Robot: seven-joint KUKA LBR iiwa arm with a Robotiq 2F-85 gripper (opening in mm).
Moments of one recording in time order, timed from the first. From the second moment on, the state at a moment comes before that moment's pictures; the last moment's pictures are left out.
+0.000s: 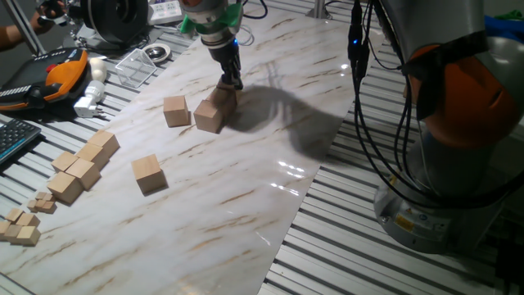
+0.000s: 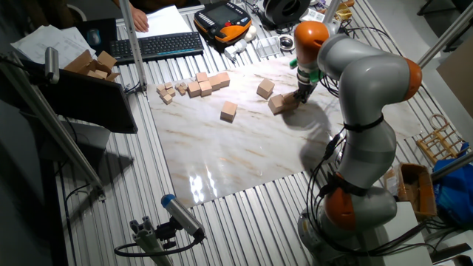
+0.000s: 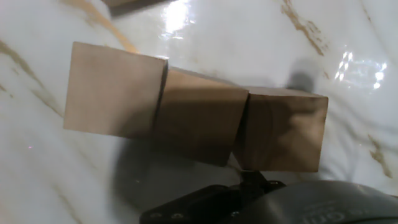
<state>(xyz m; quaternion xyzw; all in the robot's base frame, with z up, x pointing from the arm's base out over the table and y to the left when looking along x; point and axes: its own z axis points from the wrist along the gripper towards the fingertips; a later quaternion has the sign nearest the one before) 0.548 -0.142 0.079 0.16 -0.98 0.06 0.08</state>
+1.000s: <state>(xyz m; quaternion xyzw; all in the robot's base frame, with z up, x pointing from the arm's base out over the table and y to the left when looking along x) 0.584 -0.212 0.103 0.20 -0.97 0.11 0.05</state>
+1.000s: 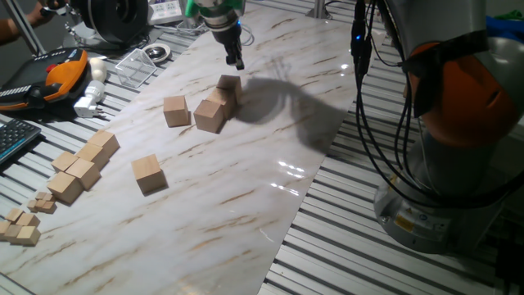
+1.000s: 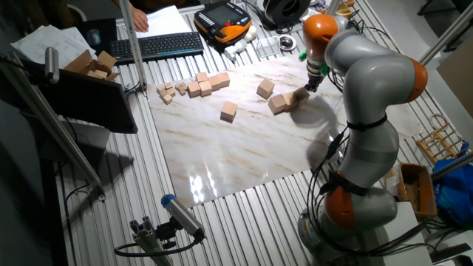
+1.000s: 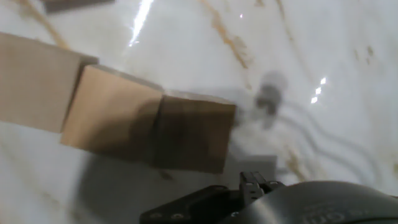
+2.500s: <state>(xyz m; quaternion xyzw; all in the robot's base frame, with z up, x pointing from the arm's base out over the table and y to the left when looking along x) 0.571 -0.187 0.068 0.18 -0.98 0.09 0.05</state>
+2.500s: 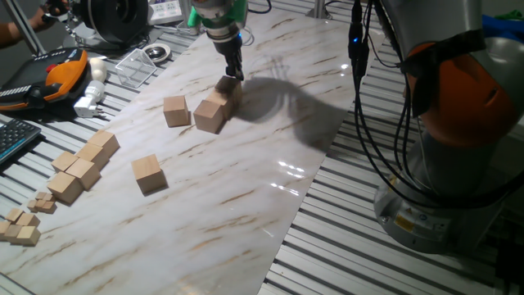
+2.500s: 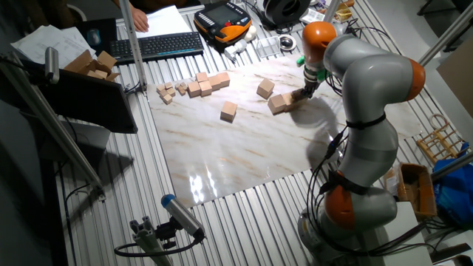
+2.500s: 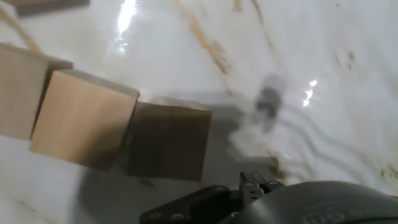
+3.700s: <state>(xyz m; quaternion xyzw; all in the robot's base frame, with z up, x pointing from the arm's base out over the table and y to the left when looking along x) 0.604 -0.134 0.149 0.13 -0.99 0.03 0.11</state>
